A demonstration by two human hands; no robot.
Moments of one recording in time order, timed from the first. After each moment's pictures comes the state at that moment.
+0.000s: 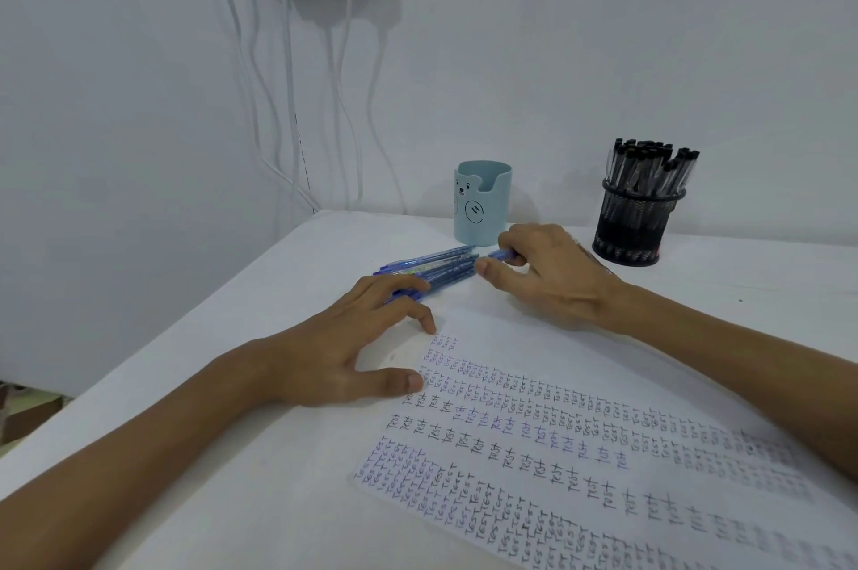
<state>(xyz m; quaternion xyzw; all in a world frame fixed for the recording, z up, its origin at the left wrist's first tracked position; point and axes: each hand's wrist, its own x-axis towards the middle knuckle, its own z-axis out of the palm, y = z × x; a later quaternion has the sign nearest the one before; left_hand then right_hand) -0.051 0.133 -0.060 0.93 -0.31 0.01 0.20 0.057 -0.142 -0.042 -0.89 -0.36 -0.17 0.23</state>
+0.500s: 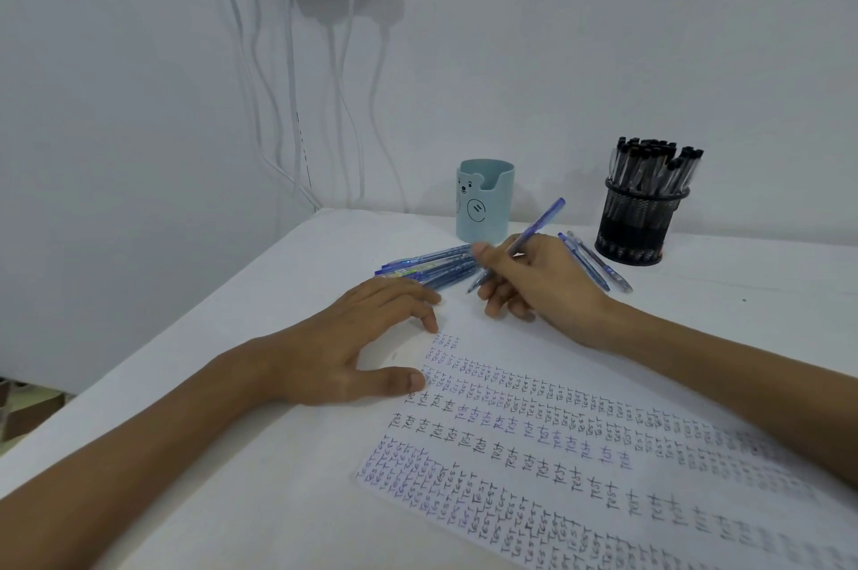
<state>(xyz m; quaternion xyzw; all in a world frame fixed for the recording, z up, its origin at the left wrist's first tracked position) -0.050 0.133 -0.061 0.92 -0.33 0.03 0.19 0.042 -0.123 -0.052 -0.77 -0.22 0.04 0.60</state>
